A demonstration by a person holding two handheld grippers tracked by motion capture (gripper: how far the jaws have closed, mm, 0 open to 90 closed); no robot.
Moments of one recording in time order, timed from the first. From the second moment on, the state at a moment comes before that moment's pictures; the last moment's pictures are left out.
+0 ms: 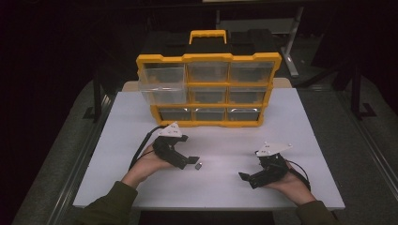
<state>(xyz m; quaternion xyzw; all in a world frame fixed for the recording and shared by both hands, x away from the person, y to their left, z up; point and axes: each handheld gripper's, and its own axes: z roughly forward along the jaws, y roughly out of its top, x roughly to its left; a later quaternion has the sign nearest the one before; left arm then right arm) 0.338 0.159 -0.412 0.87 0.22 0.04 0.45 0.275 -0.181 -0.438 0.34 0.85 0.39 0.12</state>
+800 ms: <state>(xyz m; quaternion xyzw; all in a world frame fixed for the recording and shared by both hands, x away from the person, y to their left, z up) 0.336 0.140 -0.418 0.87 0.22 0.05 0.43 0.275 -0.182 -0.438 0.34 0.85 0.39 0.12</state>
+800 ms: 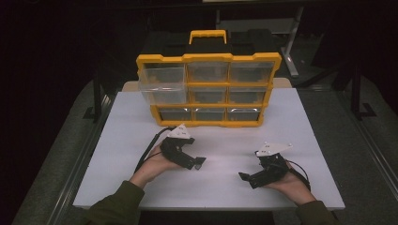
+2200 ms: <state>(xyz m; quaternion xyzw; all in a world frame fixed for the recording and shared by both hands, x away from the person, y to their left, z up) 0.325 0.129 -0.441 0.90 0.23 0.04 0.38 0.274 -0.182 -0.439 0.34 0.85 0.39 0.11</state>
